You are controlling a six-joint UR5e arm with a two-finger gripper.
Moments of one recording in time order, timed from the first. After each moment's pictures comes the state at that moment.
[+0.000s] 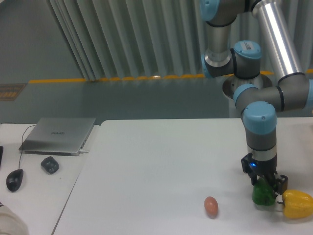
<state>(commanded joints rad) 2.31 -2.00 -1.54 -1.06 1.63 0.90</state>
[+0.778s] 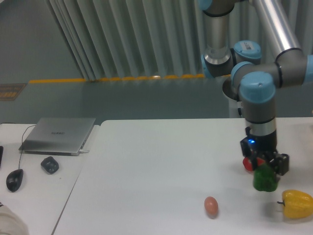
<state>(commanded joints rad) 2.42 -1.88 -1.54 -1.08 1.62 1.07</state>
